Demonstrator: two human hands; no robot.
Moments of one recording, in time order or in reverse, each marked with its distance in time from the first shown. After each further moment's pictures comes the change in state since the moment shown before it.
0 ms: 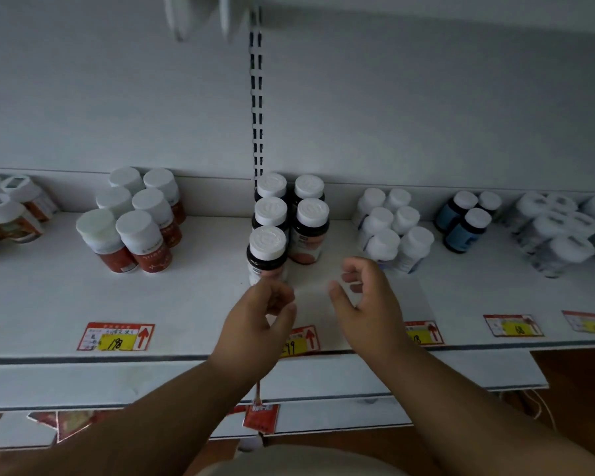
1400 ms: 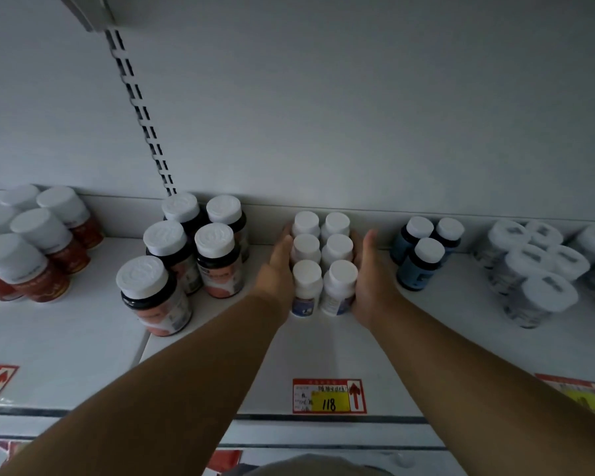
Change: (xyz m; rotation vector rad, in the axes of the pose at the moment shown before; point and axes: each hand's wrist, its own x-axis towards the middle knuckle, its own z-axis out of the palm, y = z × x) left_hand 0.164 0.056 0.181 -0.860 0.055 -0.435; right_hand 0.158 0.119 -0.066 0.961 -0.237 0.574
